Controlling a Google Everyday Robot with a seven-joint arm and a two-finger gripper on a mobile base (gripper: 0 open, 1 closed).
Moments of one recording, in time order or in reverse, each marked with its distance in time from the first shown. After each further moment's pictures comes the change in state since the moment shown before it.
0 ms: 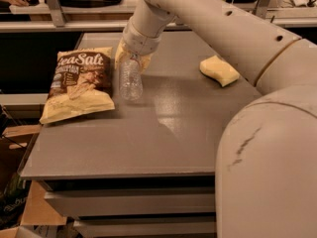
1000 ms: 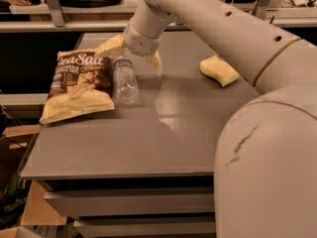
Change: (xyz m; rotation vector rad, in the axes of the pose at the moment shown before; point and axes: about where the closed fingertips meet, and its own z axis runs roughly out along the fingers) arm 0.000 -0.001 0.002 -0.003 0.008 0.016
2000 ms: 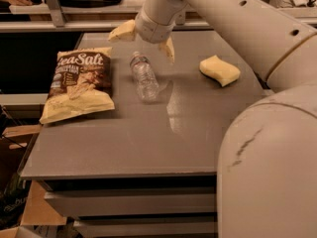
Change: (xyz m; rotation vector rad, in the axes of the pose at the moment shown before) arm -0.024 -0.023 -0.040 0.048 -0.094 0.108
